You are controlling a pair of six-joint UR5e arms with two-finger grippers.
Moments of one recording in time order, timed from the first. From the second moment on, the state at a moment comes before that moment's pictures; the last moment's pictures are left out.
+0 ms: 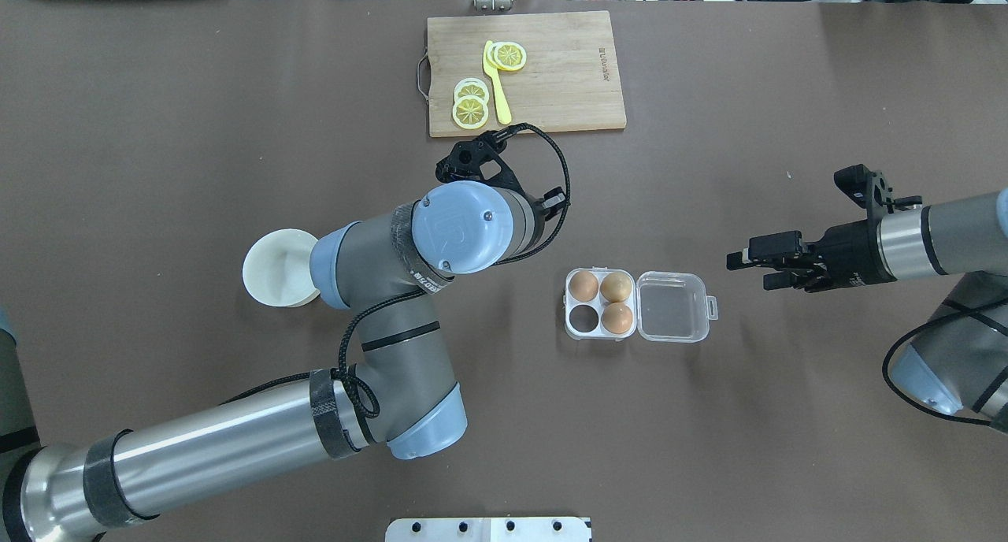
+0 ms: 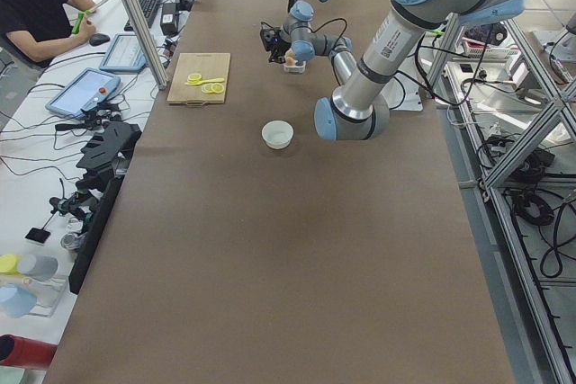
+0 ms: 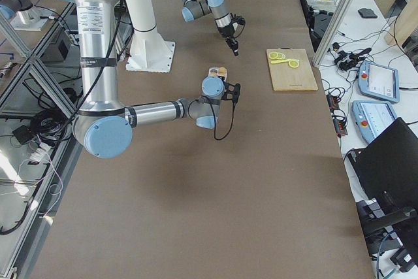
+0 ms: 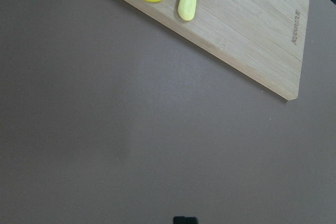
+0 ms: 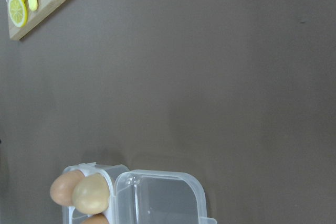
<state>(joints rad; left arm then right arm) -0.44 -2.45 -1.43 -1.99 -1.52 -1.77 0.79 -1.51 1.54 -0.21 2.23 1.54</state>
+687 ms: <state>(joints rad) -0.44 -2.45 -1.42 -1.99 -1.52 -1.77 0.75 -1.44 1.45 -0.09 2.23 1.68</state>
